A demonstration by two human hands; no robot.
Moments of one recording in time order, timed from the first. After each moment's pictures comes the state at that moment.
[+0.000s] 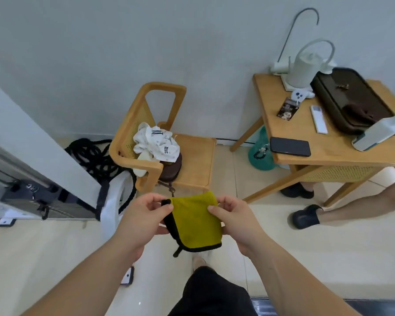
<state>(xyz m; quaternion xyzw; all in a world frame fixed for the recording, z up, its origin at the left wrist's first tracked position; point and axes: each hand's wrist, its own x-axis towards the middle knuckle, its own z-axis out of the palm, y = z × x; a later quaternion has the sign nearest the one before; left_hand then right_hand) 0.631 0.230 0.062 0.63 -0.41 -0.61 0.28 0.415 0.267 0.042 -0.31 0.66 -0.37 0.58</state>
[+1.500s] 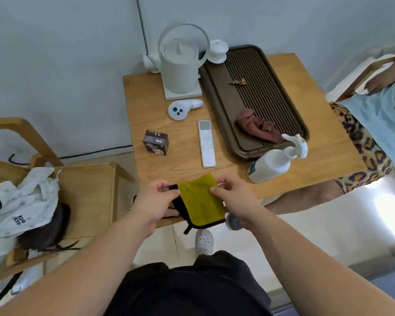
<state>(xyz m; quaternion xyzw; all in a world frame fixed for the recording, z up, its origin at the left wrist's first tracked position) 0.069 -0.015 0.023 0.61 -0.40 -0.67 0.11 -0.125 0.068 0.010 -0.23 0.75 -0.33 0.53</state>
